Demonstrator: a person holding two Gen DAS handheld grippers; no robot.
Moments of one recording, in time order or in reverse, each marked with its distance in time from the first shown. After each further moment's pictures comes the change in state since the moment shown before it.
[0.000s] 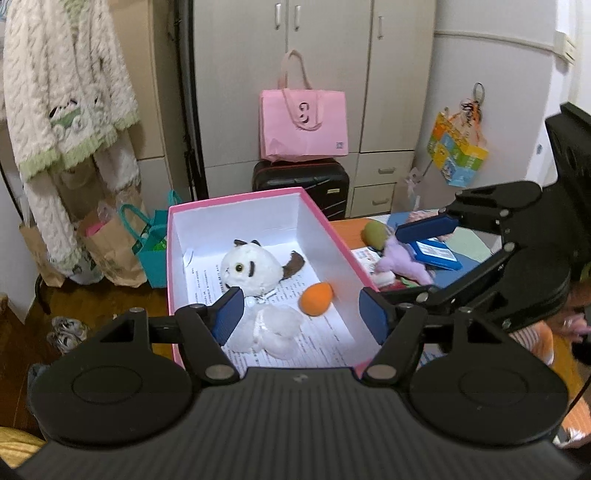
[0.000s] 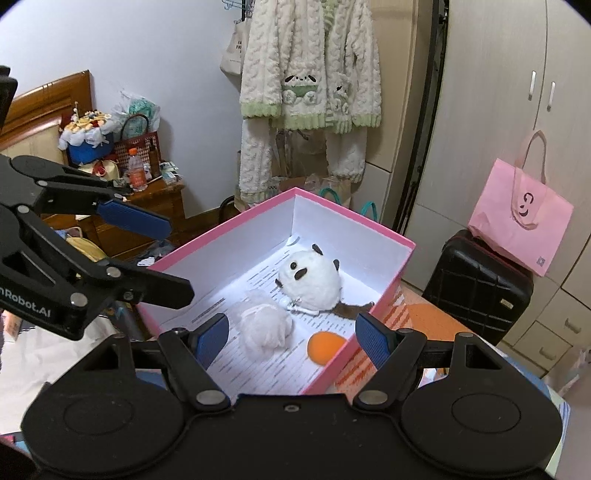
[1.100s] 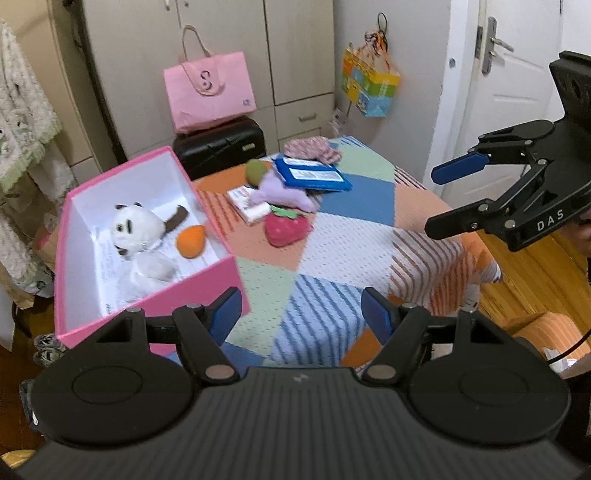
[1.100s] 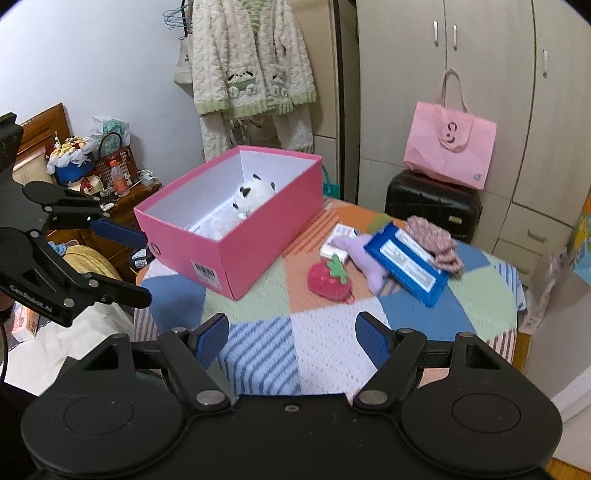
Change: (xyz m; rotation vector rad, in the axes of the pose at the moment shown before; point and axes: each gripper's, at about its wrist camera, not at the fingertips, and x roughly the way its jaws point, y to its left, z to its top) left arm -0.017 -0.140 -0.052 0.205 0.138 -0.123; right arm -0.140 -0.050 -0.148 0.200 0.014 -0.045
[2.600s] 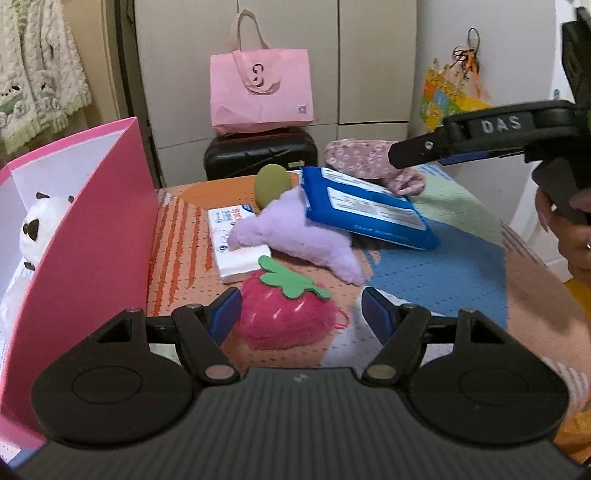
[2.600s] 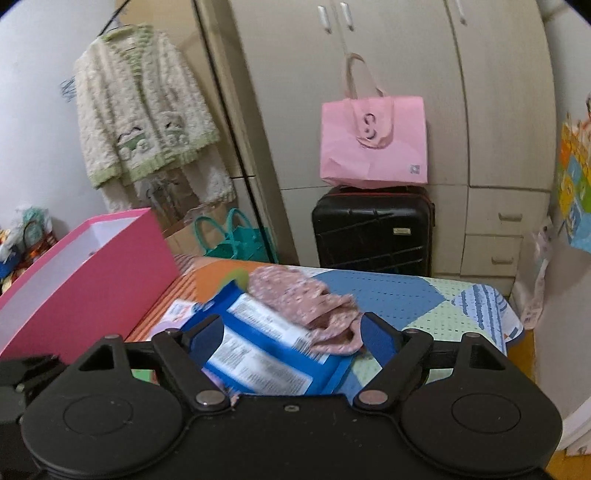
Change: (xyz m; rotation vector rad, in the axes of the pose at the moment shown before) left arm 0.220 -0.007 0.038 -0.198 -0.129 0.201; right arm 0.166 -0.193 0.033 0.241 -0.167 -0.074
